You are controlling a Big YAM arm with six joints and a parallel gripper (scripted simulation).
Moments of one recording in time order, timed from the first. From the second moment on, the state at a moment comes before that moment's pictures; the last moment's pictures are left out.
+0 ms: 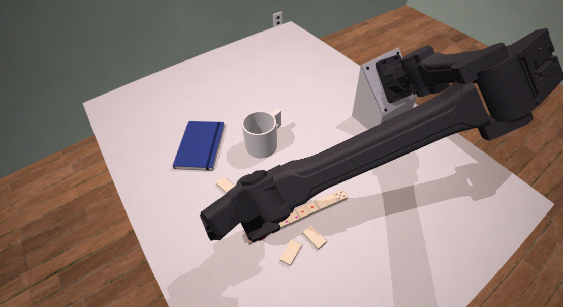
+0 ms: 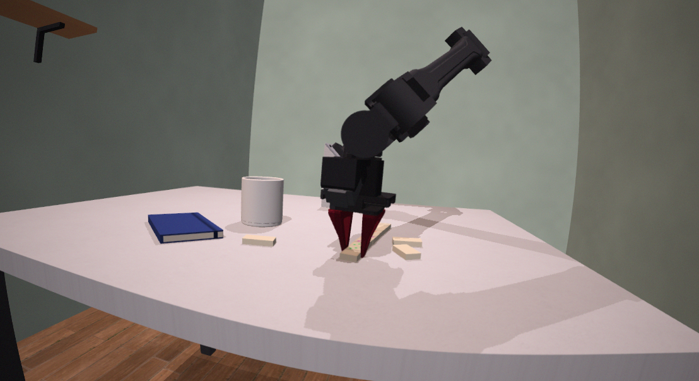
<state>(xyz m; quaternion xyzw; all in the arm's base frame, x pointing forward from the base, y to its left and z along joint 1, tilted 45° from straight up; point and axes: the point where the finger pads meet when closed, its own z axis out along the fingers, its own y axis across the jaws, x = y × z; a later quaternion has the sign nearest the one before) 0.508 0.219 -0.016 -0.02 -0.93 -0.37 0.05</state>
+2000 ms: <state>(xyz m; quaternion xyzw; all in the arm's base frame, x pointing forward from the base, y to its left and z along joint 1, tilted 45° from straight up) 0.508 0.217 -0.016 -0.02 -0.93 -0.37 0.05</state>
